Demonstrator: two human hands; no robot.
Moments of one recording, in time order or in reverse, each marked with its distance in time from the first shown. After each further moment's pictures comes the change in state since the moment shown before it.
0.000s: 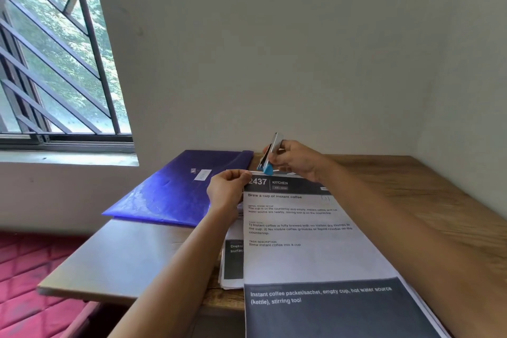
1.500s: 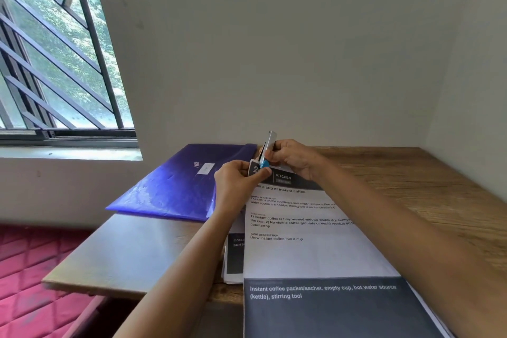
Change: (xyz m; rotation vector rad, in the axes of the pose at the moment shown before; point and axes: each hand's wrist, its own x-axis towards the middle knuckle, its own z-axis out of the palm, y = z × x) left_hand -0.014 0.005 -0.001 0.305 -0.073 0.337; right_hand 0.015 0.015 0.012 0.119 -0.016 0.017
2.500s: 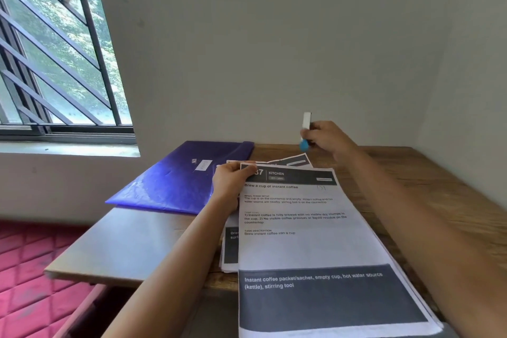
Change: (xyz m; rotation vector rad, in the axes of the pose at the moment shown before) left_hand 0.012 -0.013 0.002 -0.335 -0.089 -0.340; right_hand -0.019 -0.014 -0.063 -0.300 0.411 -0.040
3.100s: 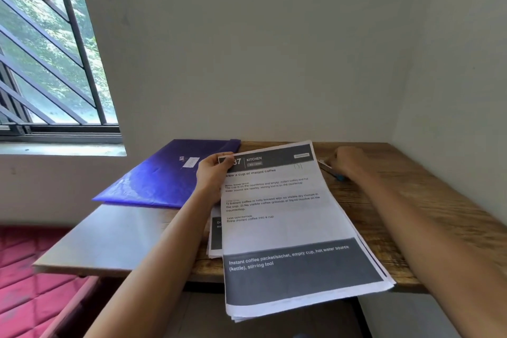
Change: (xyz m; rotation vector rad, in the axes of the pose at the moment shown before) left_hand 0.006 0.000 -0.006 -0.151 0.018 0.022; right_hand -0.036 0.063 -0.053 -0.933 0.137 0.134
